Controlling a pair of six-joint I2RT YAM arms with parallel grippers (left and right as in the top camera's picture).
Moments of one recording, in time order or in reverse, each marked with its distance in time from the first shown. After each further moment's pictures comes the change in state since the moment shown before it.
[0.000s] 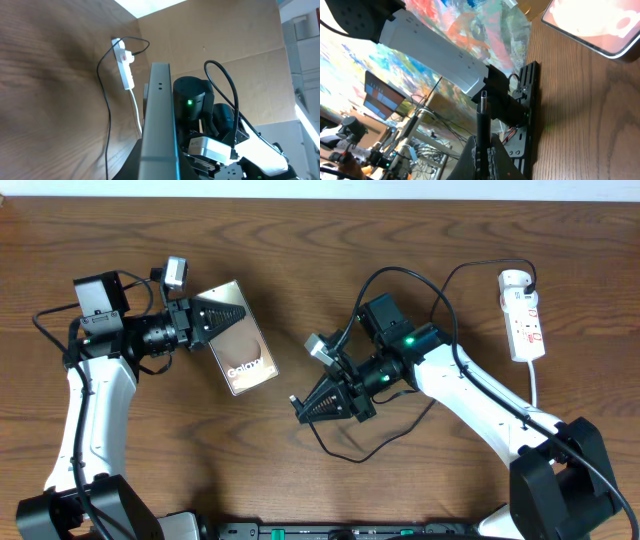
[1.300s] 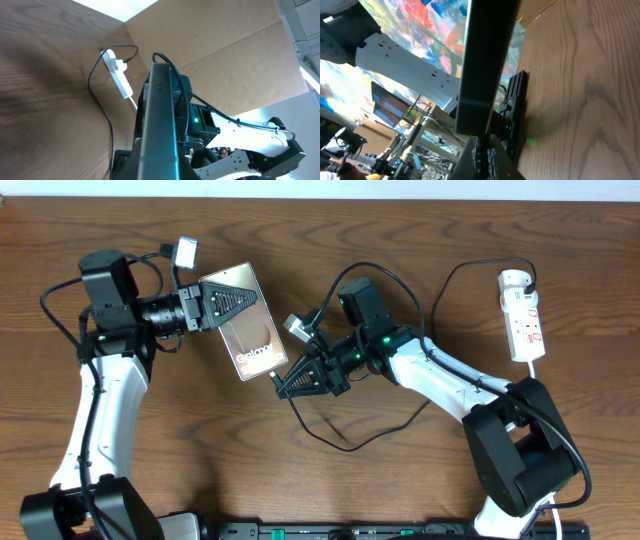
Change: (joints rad) left arm -0.071 0.000 0.000 0.344 0.004 -0.156; right arm 0.014 0.191 -0.006 0.665 -0.042 0.518
